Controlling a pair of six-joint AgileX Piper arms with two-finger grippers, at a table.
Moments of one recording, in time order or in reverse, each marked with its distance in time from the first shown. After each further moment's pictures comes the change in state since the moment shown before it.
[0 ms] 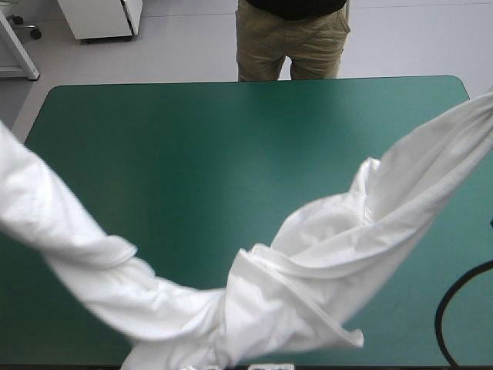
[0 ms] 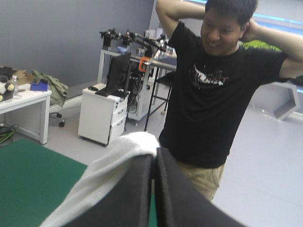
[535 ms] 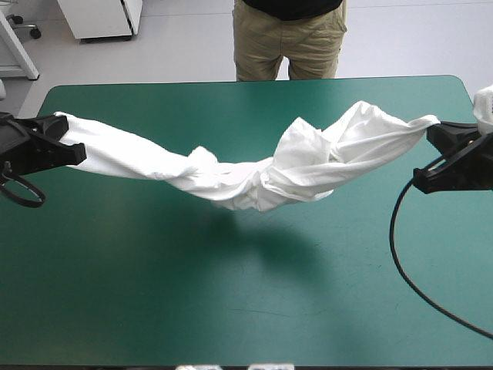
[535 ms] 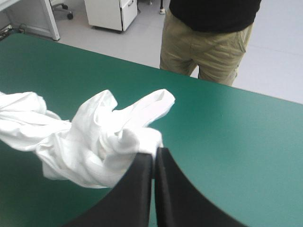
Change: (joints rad) left arm -0.007 -0.029 0.798 0.026 -0.107 0.076; right arm 0.000 -0.008 0.552 -0.035 -0.028 -0.034
